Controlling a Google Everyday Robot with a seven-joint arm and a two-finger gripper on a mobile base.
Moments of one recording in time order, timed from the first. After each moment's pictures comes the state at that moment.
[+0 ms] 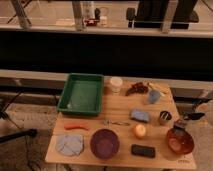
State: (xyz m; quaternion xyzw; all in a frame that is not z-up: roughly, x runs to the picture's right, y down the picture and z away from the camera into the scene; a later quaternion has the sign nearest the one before) arm 0.402 0.104 0.575 -0.11 0.05 0.07 0.99
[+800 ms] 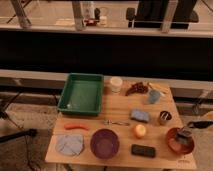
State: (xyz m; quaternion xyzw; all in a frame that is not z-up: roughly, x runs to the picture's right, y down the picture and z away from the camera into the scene) arm 0.415 0.139 0.552 -0.13 0.03 0.08 0.99
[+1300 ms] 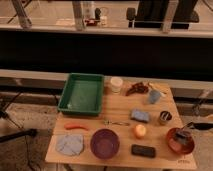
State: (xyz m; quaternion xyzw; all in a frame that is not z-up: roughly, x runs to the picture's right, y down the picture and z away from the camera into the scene) arm 0.415 0.139 0.553 -0.11 0.01 0.09 0.99
